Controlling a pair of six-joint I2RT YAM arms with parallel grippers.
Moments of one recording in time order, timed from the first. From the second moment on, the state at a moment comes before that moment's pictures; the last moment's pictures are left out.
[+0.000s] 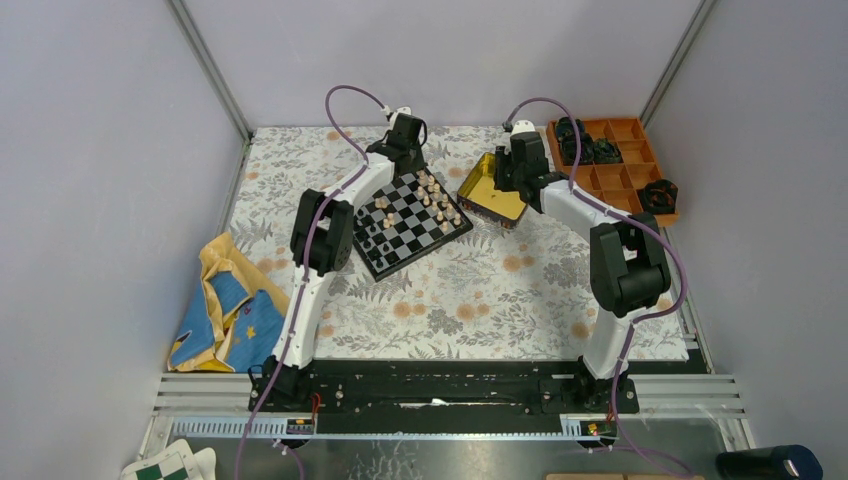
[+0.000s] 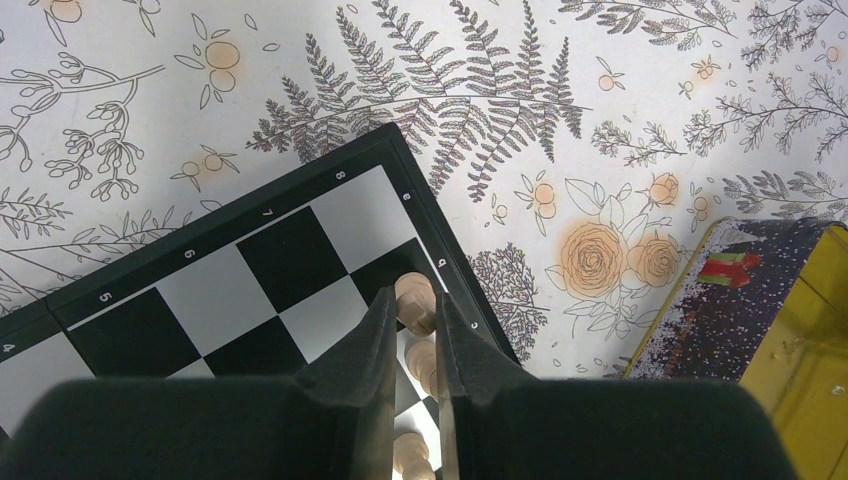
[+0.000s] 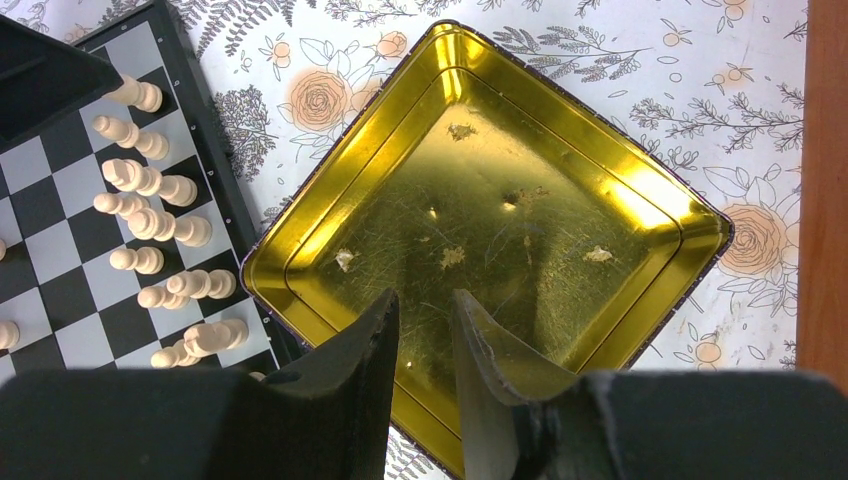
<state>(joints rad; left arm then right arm) -0.36 2.44 2.10 -0.38 -0.17 -0.52 0.32 1.87 1.33 -0.07 0.07 0.19</state>
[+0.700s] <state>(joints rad) -0.36 2.44 2.10 -0.38 -0.17 -0.52 0.32 1.87 1.33 -0.07 0.06 0.19</state>
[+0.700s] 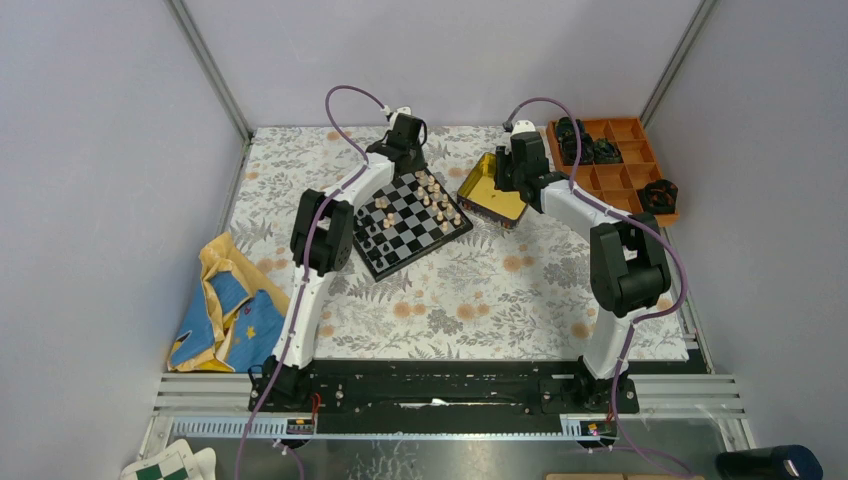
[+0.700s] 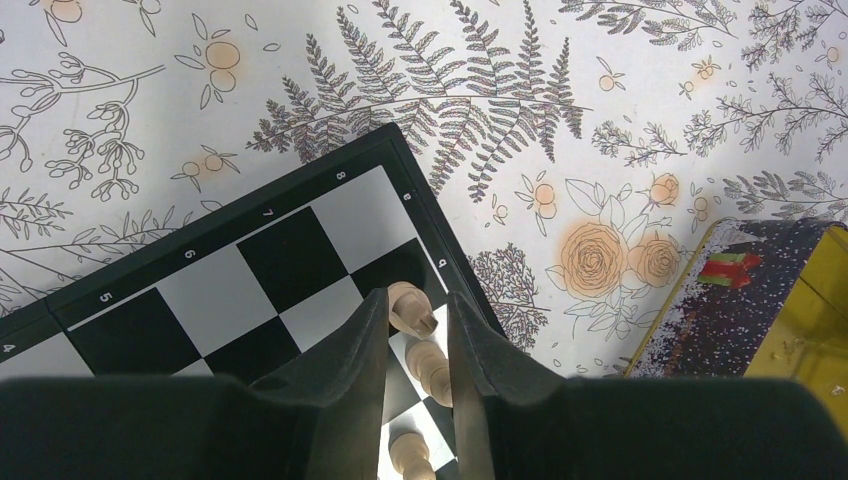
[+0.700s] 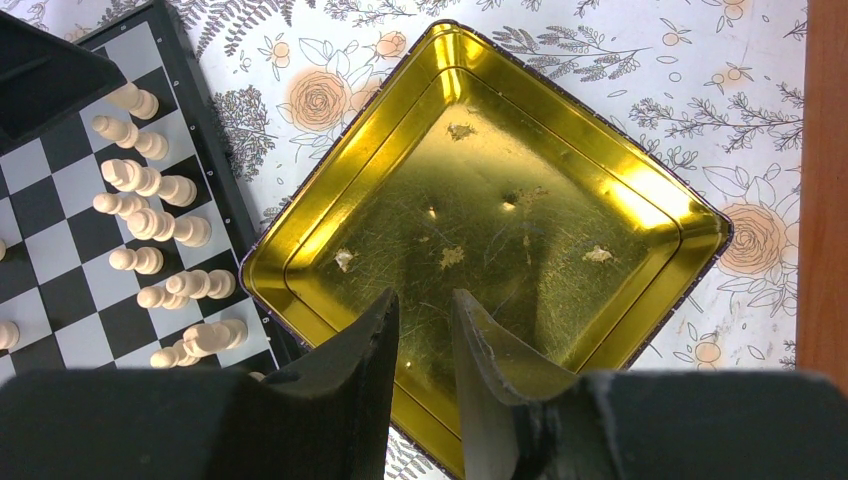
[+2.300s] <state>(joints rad) -0.34 1.79 1.43 -0.30 -0.27 -0.58 0.48 1.77 1.18 -0.16 -0.05 0.29</state>
